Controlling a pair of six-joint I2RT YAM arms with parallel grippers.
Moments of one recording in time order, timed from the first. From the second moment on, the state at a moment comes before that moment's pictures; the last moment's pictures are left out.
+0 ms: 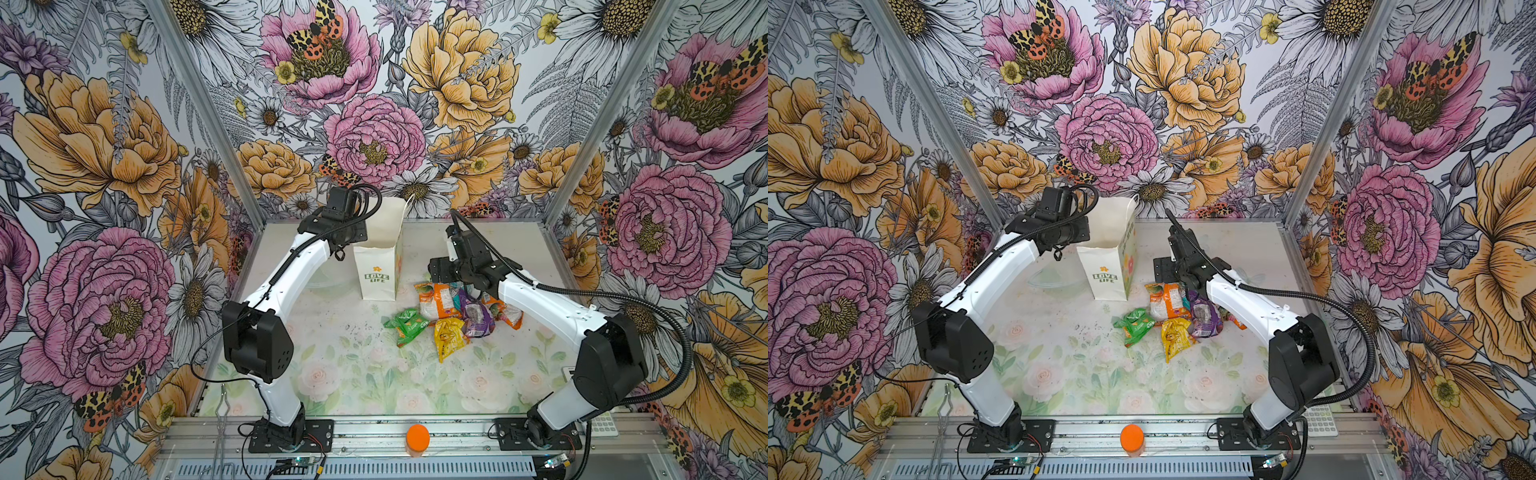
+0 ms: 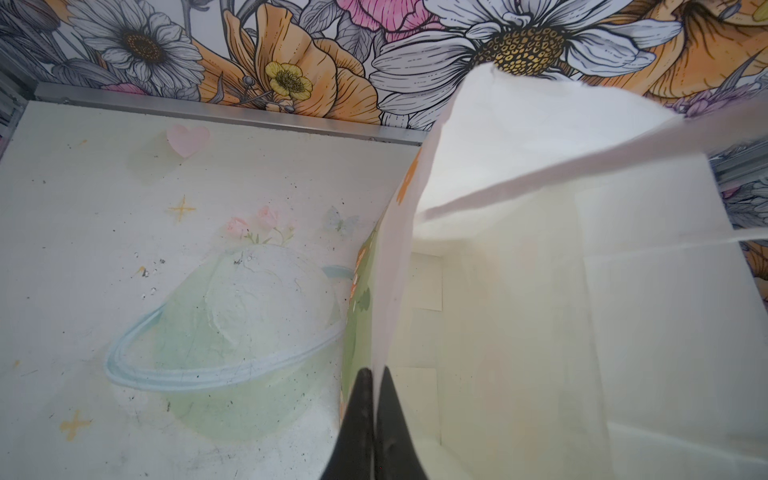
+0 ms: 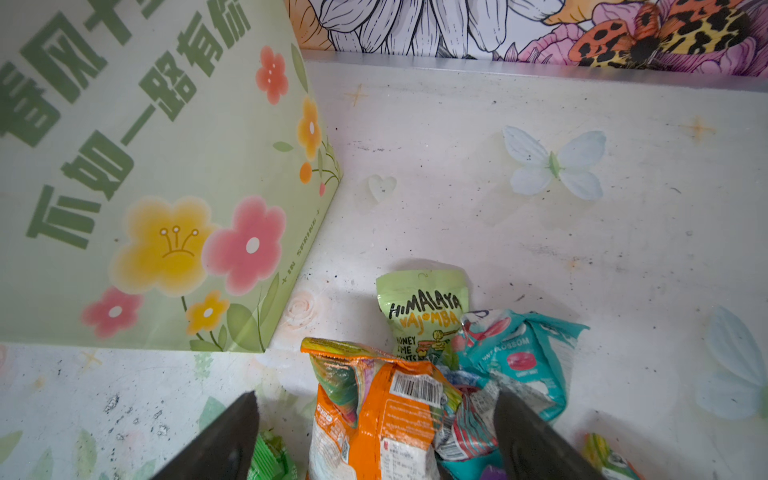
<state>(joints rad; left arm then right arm) -0.35 1.75 1.72 -0.73 -0.13 -0.38 0.51 1.58 1.25 -0.46 0.05 0.28</state>
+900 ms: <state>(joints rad) -0.37 1.53 1.51 -0.72 -0.14 -0.44 0.71 1.63 1.22 -0.54 -0.14 0.18</state>
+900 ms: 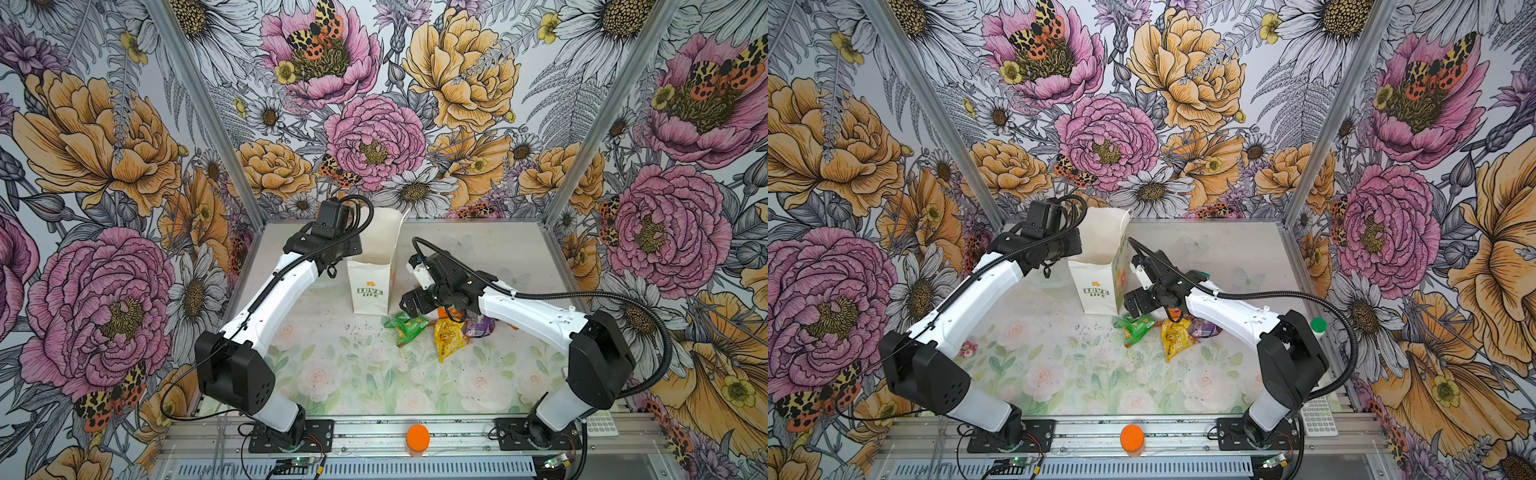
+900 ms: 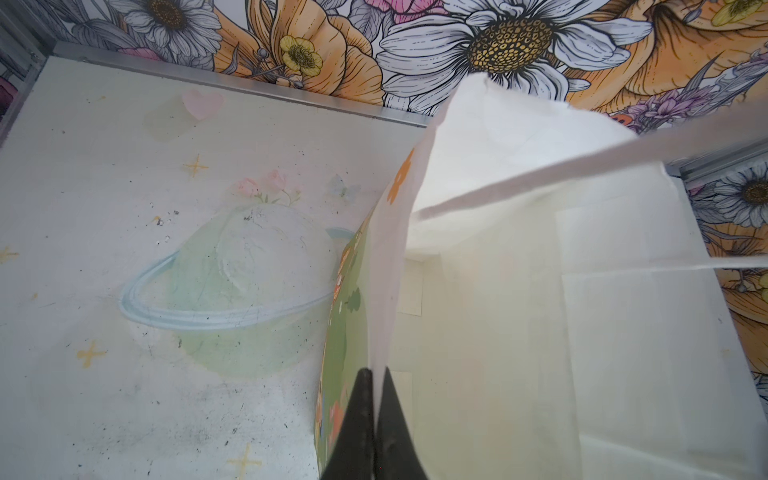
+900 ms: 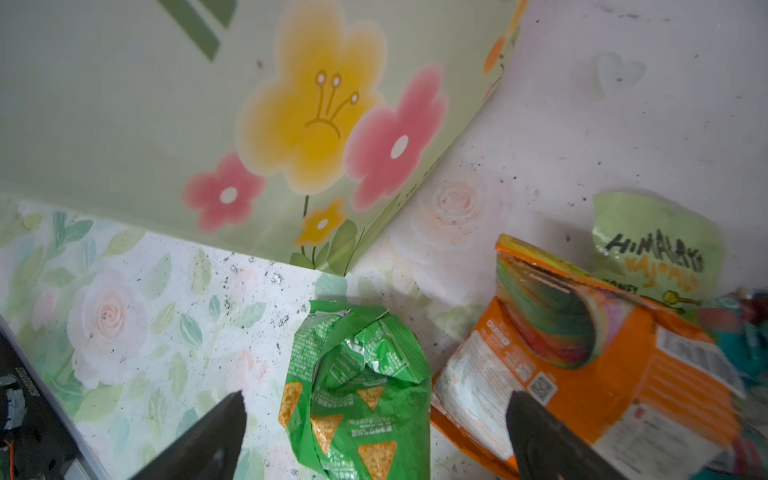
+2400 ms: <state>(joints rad) -0.37 1.45 1.41 -0.69 -0.18 -0.50 0.87 1.82 1.21 -0.55 0.12 0.06</state>
